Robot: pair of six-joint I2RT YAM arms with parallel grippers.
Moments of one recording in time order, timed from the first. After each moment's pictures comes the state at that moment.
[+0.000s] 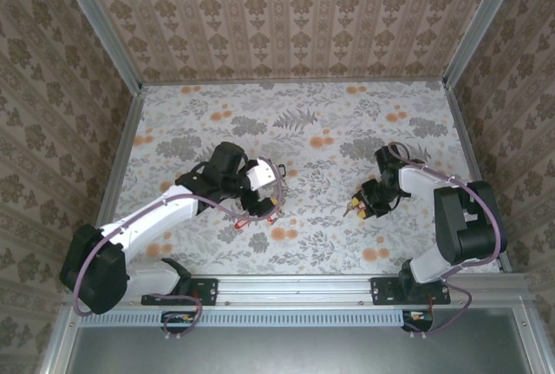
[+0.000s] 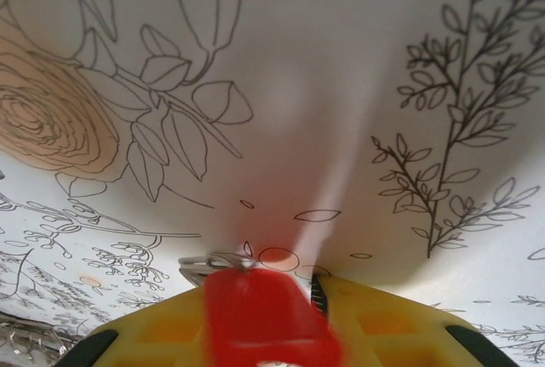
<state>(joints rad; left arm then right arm) -0.68 1.24 0.78 -0.33 0.44 0.50 0.11 1.55 0.75 -0.66 -0.41 1.26</state>
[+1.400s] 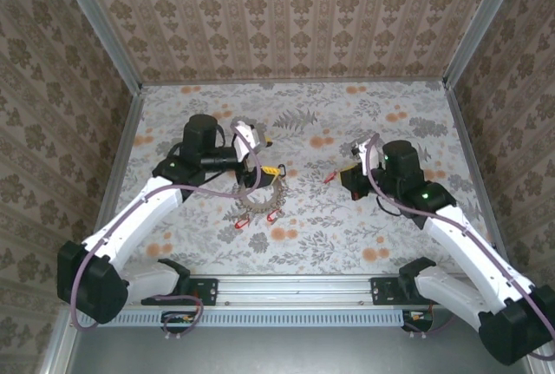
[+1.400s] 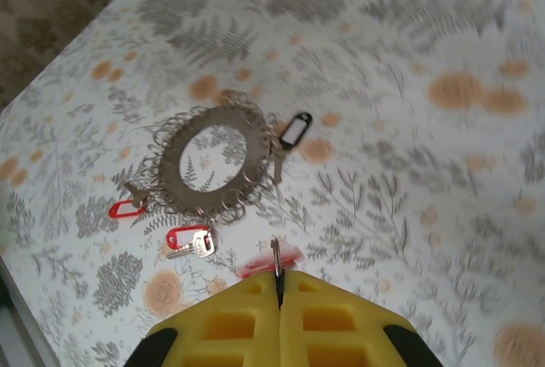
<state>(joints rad) -0.53 1.18 0.96 -0.23 0.82 0.37 0.36 0.91 0.75 -0.43 -0.39 0.03</state>
